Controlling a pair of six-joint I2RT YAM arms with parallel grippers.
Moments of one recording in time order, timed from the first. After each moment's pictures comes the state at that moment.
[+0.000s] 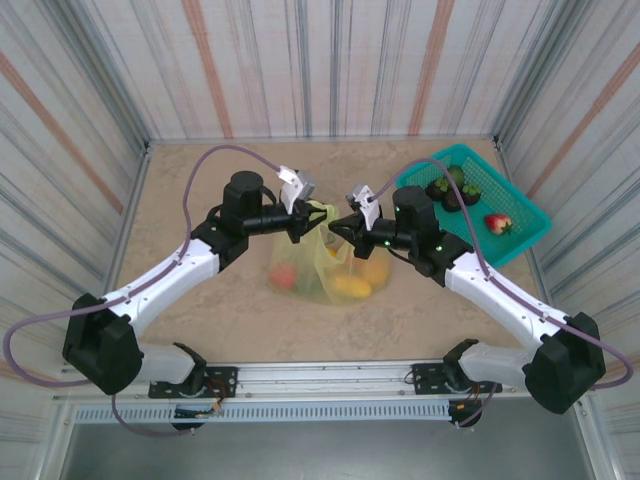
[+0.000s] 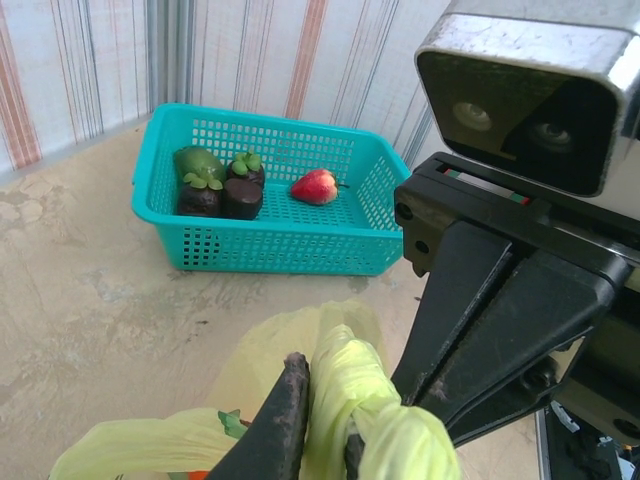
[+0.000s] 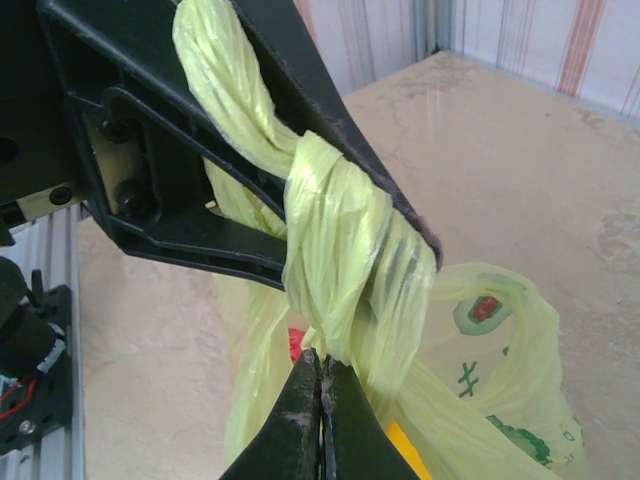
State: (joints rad) left arm -0.59 1.33 1.01 0.05 0.63 -0.06; right arm 0.61 1.18 0.89 -0.09 -0.52 0.01
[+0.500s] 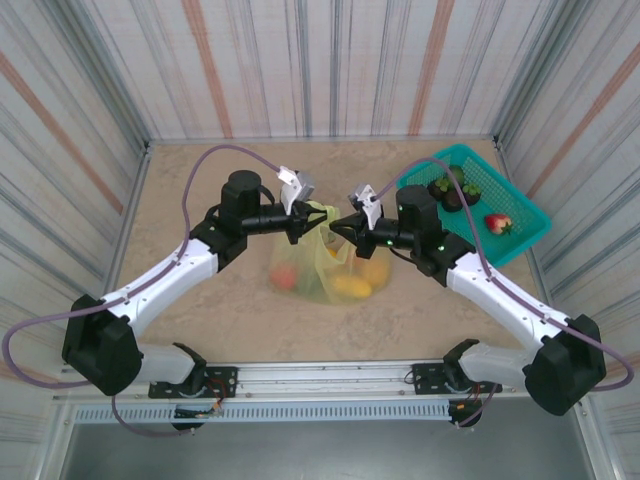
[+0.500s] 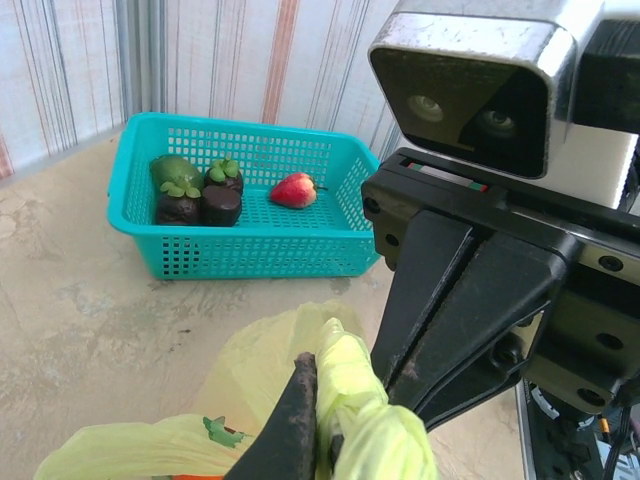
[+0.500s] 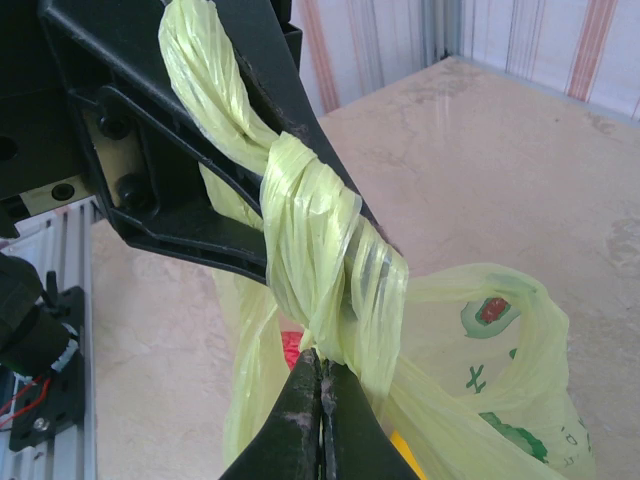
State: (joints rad) left arm -0.59 1.33 1.01 0.05 0.70 -0.04; right arm 0.59 1.17 0.89 -0.08 -0.55 0.02
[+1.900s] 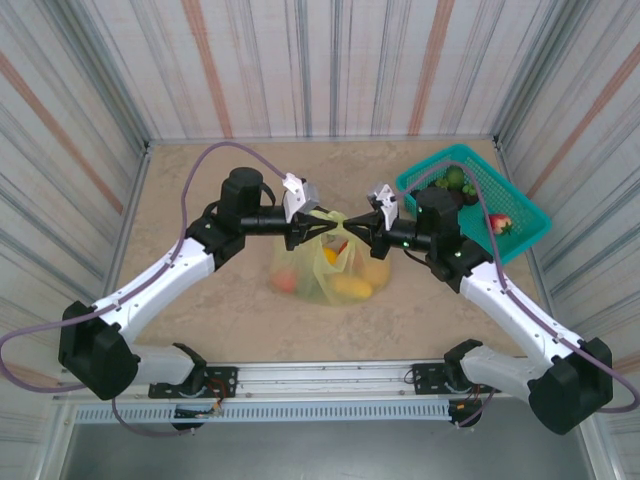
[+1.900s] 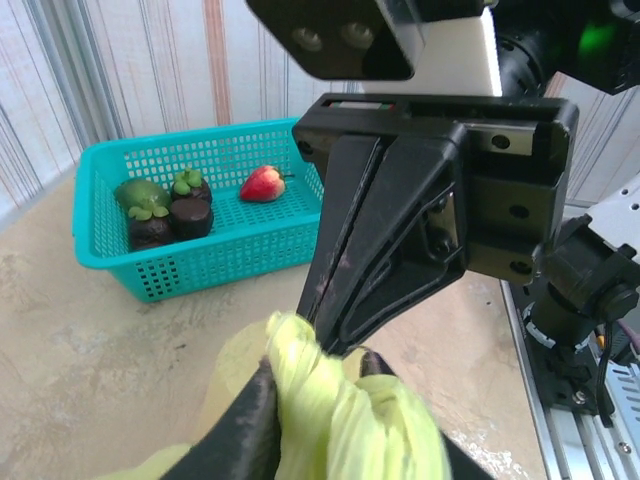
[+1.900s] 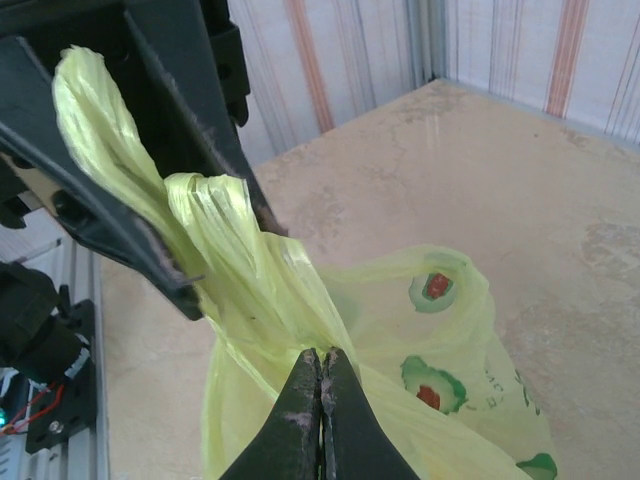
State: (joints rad) left arm -0.61 1.30 1.08 -0.11 0.77 0.20; right arm 0.51 1.07 0.85 -0.10 -0.63 0.03
